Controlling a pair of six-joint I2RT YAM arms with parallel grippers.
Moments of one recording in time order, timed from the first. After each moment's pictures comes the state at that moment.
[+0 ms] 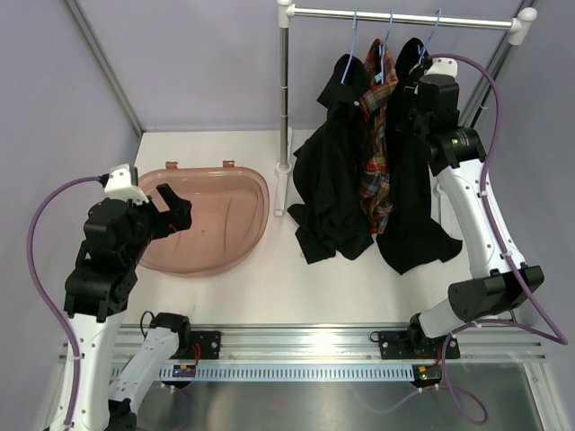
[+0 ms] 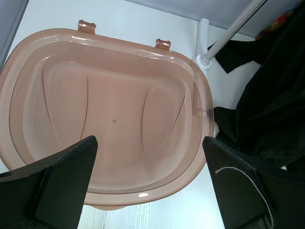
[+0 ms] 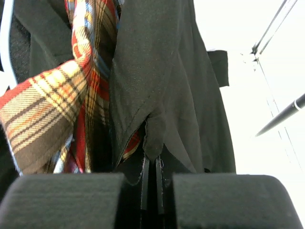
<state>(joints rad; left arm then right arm) -0.15 0.68 1.16 -0.85 -0.09 -0.34 0.23 1.52 1.80 -0.64 0.31 0.22</state>
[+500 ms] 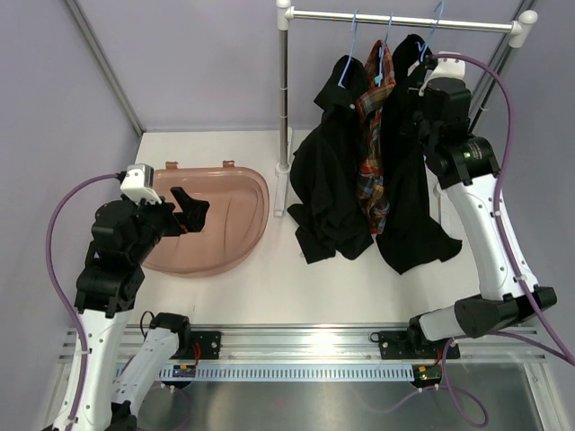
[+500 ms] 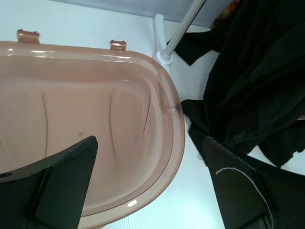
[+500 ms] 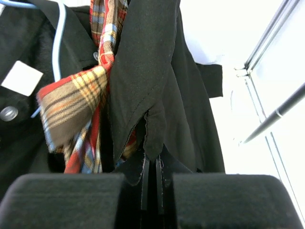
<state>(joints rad) -0.15 0.65 1.04 -0.68 0.12 -0.32 0.29 1.45 1.83 -0.66 0.36 0.16</state>
